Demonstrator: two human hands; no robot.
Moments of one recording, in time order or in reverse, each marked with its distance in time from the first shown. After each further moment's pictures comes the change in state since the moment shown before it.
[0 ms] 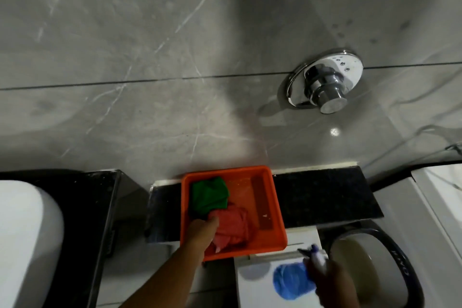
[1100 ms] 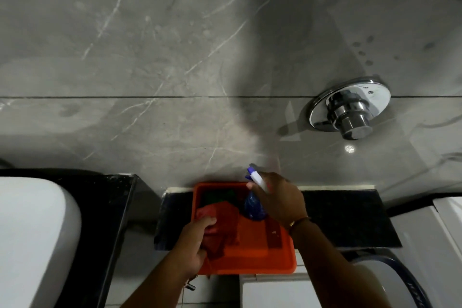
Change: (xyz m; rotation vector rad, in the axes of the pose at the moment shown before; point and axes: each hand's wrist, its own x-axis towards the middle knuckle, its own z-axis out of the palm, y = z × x) left_hand -0.025 0.024 -0.047 -0.632 -0.150 -0.106; right_hand 0.024 -0.234 -0.016 0.088 0.092 -0.815
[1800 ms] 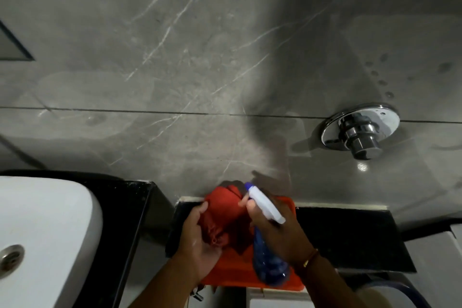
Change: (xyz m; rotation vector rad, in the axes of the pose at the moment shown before) left_hand -0.036 0.034 0.003 -0.473 -0.187 0.094; right_hand -0.050 -0.065 -0.011 0.536 -0.066 -0.134
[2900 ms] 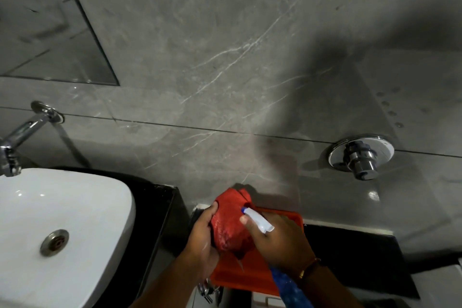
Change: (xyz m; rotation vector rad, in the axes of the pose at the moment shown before) left_hand -0.056 0.026 -0.001 0.086 -0.064 0.098; right_hand -0.018 -0.055 0.016 -0.629 -0.035 -0.054
